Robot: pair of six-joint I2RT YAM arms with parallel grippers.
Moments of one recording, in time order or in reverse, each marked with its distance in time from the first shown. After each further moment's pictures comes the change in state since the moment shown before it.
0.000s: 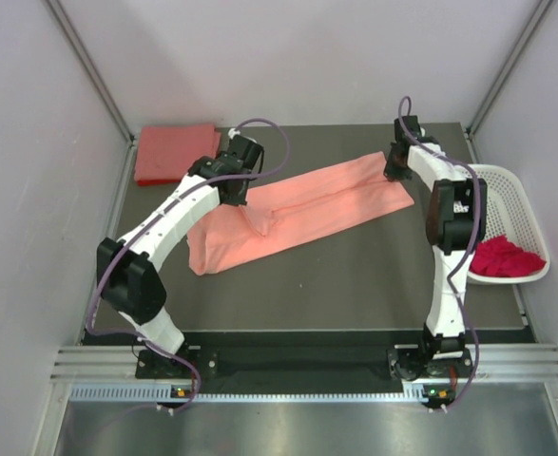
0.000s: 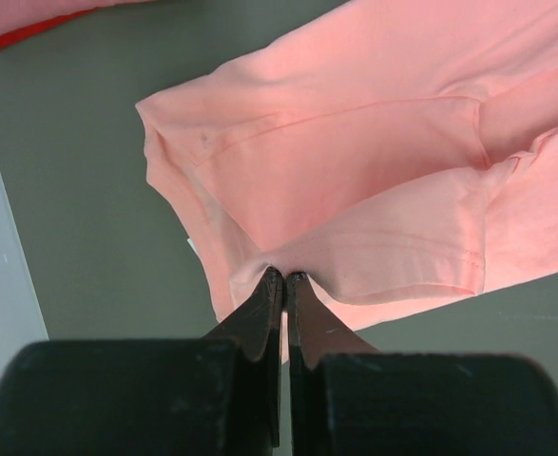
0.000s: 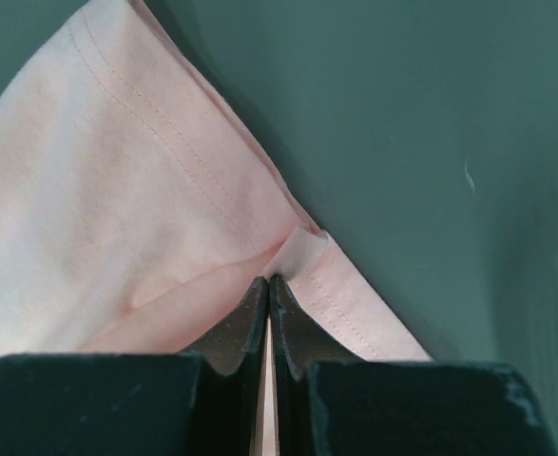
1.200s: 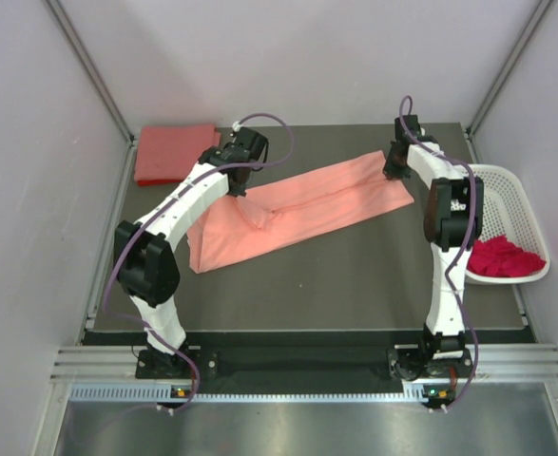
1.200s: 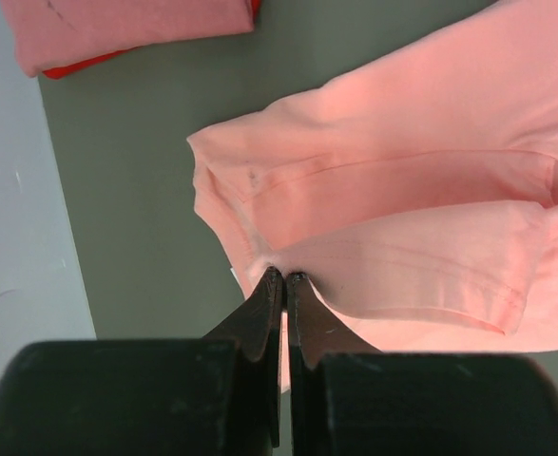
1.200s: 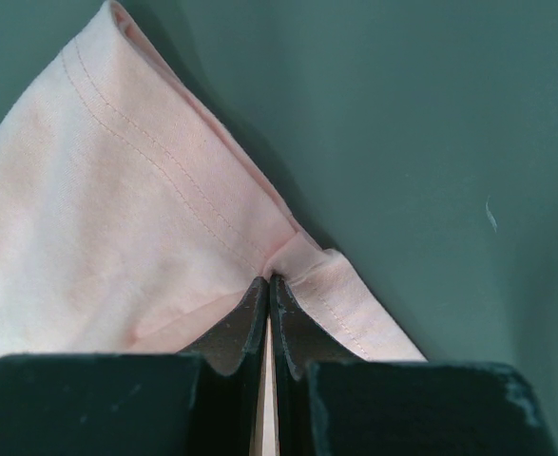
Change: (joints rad) left arm 0.029 0.156 0.124 -0.001 -0.104 0.060; right arm -0.014 0.070 0.072 -0.001 -0.026 0.021
